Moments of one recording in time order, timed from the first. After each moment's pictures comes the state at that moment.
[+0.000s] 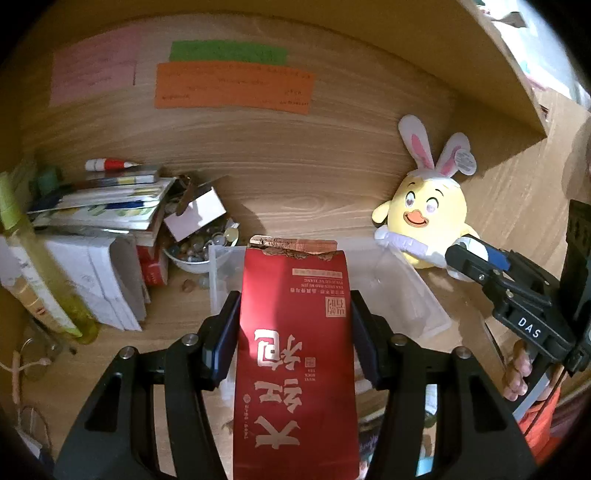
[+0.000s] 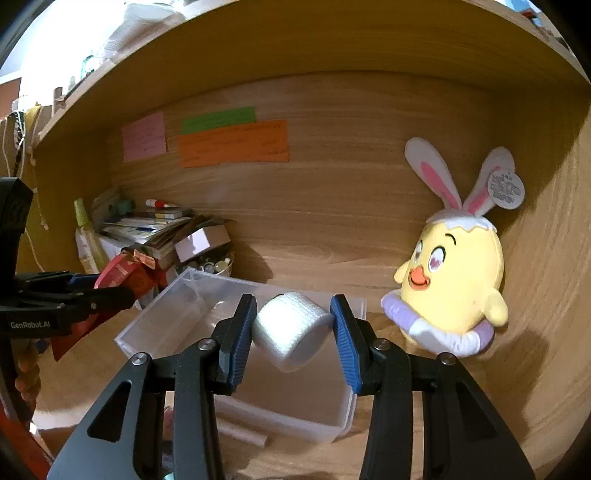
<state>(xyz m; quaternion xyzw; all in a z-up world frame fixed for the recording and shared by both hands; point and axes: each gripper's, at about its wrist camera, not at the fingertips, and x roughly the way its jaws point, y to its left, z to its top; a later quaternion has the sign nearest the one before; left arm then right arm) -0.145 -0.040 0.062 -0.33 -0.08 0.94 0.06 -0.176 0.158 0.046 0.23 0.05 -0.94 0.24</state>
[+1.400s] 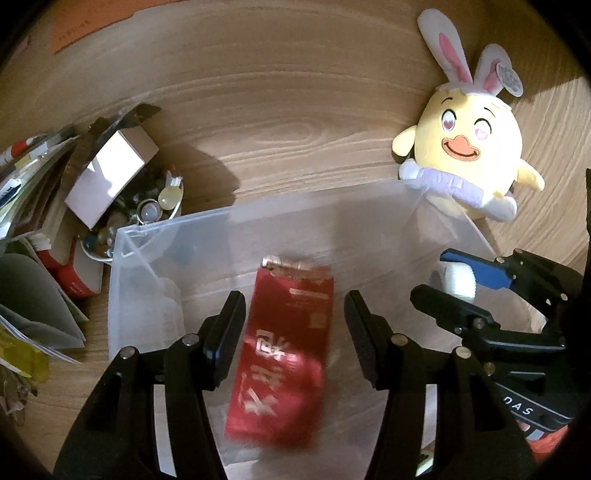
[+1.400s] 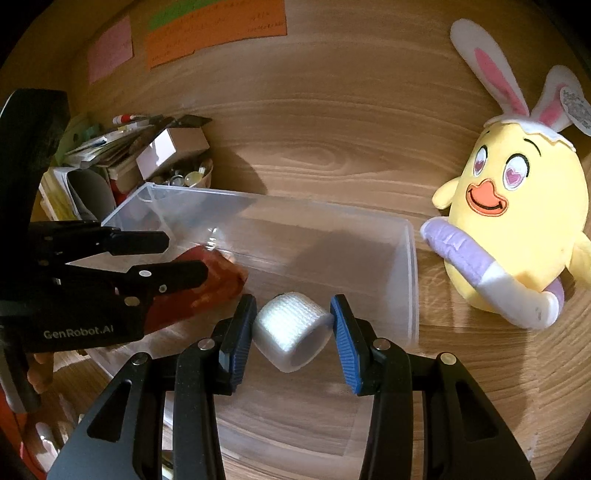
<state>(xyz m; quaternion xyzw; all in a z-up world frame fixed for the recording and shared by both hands) -0.247 -0.002 -0.021 -0.44 -0.01 0.90 0.07 -0.247 0.128 -0.039 0.37 0.08 -0.89 0.24</state>
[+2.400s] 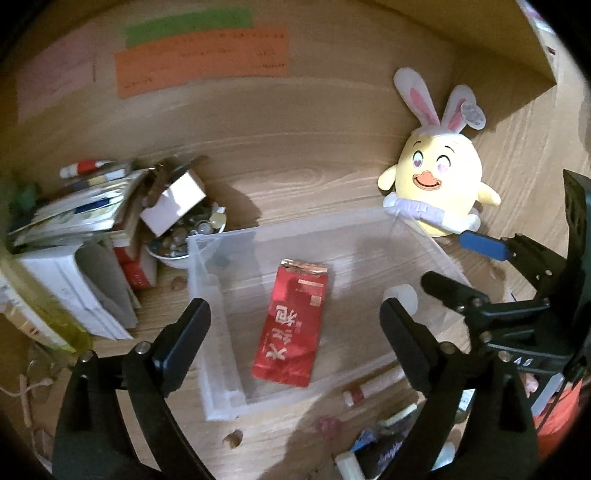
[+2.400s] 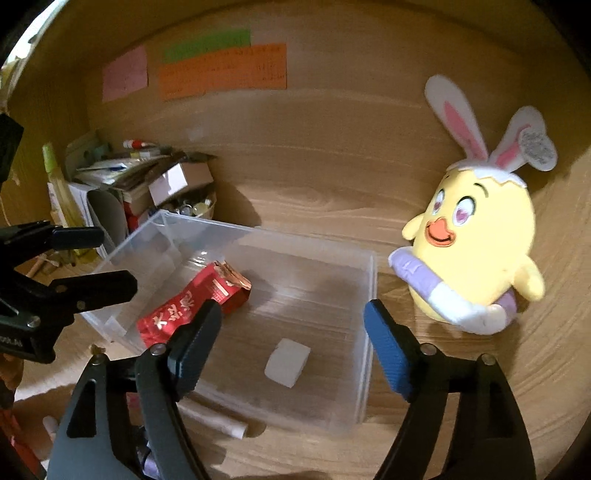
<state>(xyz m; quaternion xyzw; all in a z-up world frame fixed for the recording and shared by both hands) -0.163 -0.013 0.036 -0.37 -0.01 0.93 0.05 -0.207 0.139 0.002 0.31 0.10 -0.92 0.22</state>
